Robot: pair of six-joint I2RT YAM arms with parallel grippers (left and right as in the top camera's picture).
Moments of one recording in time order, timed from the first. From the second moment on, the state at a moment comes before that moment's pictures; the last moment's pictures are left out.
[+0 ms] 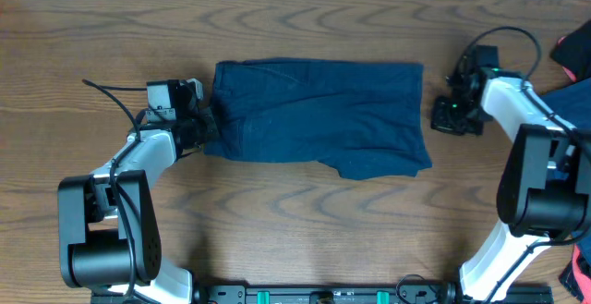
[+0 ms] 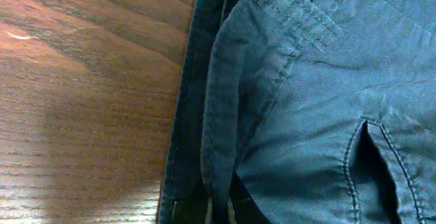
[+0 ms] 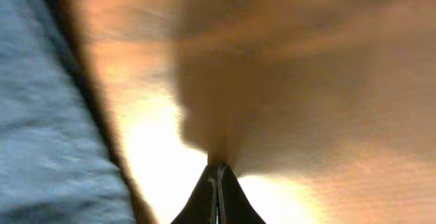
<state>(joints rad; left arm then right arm) 0.08 1.73 0.84 -0.17 0.33 -0.25 -0.12 1.99 1.28 -0.77 -0.10 0.15</state>
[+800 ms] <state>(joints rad) 0.08 1.63 0.84 -0.21 0.33 -0.25 -0.05 1.91 1.10 -0.96 -0.39 0.13</state>
